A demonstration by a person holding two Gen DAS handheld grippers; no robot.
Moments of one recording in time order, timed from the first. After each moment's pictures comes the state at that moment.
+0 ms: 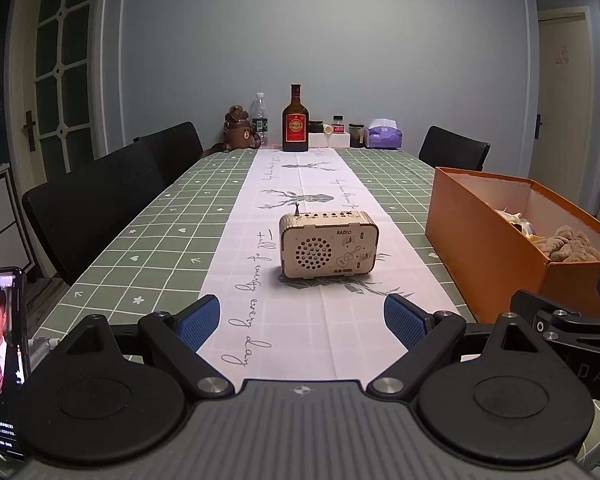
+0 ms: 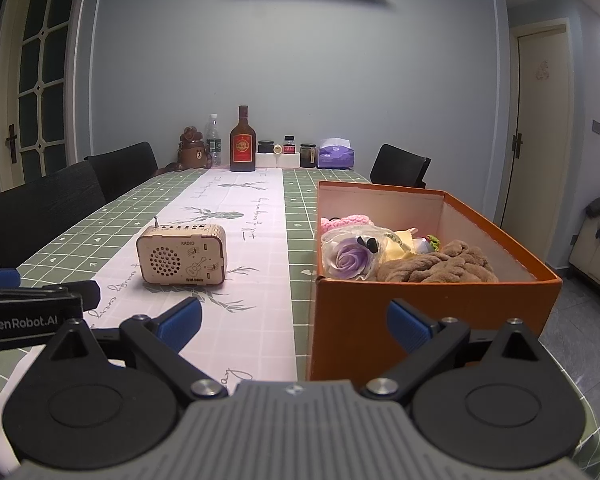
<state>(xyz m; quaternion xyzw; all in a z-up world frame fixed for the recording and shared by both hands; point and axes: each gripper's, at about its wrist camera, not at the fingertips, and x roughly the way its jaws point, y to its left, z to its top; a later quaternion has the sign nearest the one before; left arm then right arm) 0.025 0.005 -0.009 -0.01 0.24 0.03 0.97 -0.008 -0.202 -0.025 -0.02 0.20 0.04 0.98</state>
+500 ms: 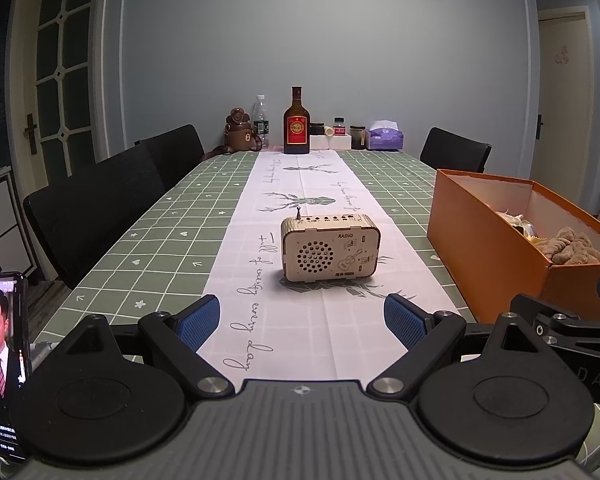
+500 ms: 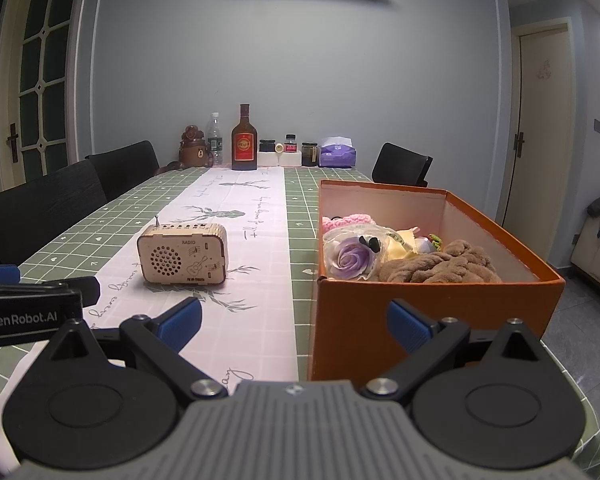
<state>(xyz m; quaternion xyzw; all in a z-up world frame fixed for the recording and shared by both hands) 0.026 0.001 -0.009 -0.01 0.23 0.04 0.97 -0.008 -0.201 -0.026 -0.02 0.20 0.04 0.98</state>
